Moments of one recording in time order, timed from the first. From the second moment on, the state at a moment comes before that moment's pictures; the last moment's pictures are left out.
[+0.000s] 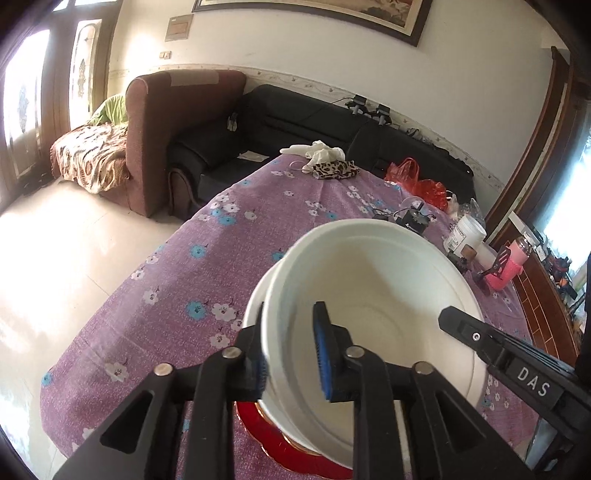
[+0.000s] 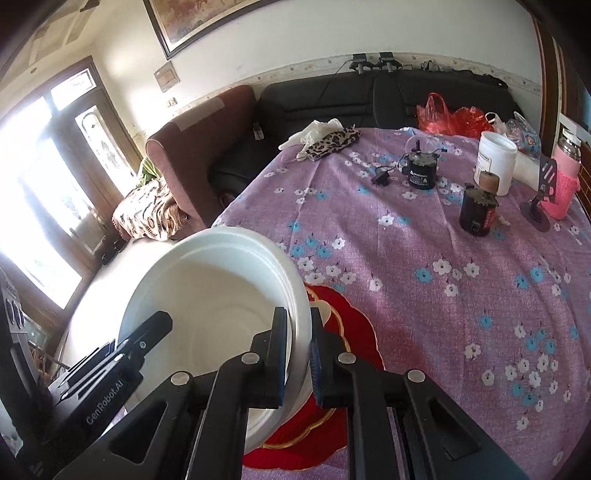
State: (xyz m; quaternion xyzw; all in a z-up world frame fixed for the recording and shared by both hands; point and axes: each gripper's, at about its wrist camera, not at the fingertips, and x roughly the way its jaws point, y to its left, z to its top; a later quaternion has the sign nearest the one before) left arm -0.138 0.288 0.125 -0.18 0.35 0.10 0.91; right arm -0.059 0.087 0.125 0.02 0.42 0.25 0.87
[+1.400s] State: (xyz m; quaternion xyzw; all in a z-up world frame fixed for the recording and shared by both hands) left arm -0.236 0.222 0.174 -0.08 0.18 0.21 0.96; right arm -0.180 0.014 0.120 -0.02 0.30 0.19 0.93
